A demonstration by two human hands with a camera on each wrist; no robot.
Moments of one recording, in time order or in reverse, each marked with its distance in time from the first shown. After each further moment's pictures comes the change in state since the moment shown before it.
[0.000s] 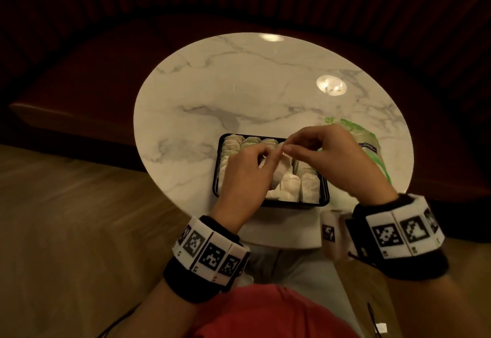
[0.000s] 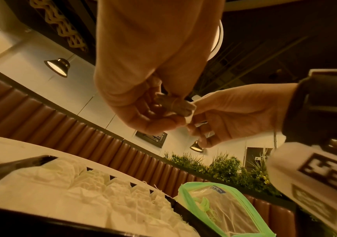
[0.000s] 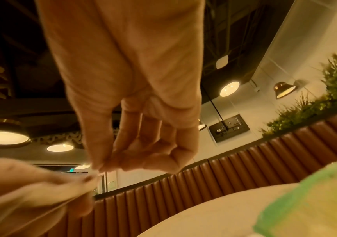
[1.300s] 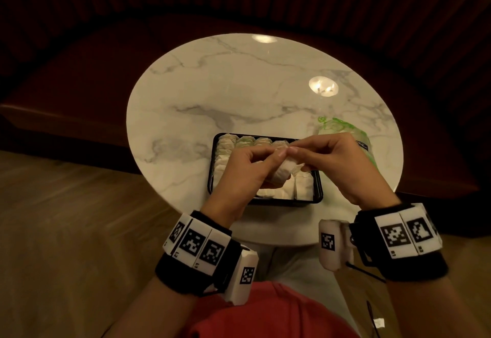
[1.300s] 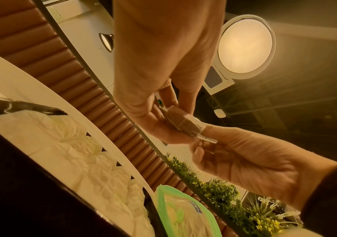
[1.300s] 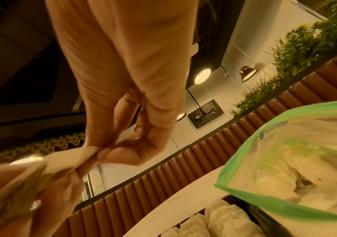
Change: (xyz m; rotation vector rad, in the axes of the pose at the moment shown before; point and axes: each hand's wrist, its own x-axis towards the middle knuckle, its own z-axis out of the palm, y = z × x) left_hand -0.004 0.007 0.001 -0.576 -0.208 -0.170; right_hand -0.018 0.011 0.000 0.409 0.037 0.025
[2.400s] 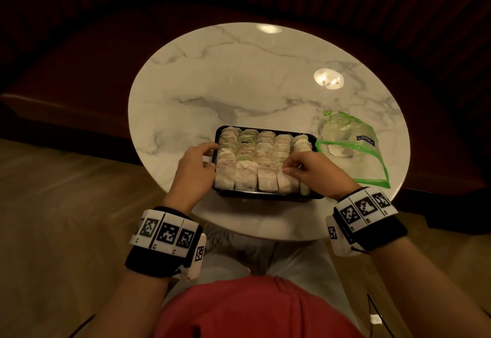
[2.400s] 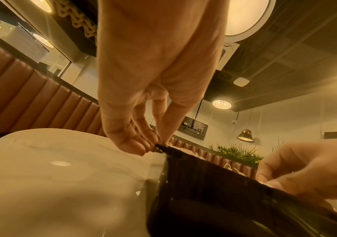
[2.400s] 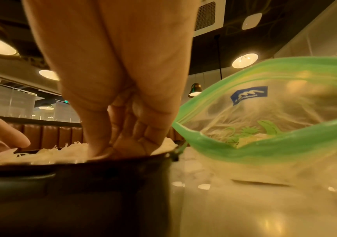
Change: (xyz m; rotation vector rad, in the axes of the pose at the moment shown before) left_hand 0.011 -0.037 -0.091 0.751 0.326 -0.095; right_hand 0.033 0.080 0.013 -0.646 -0.248 0.078
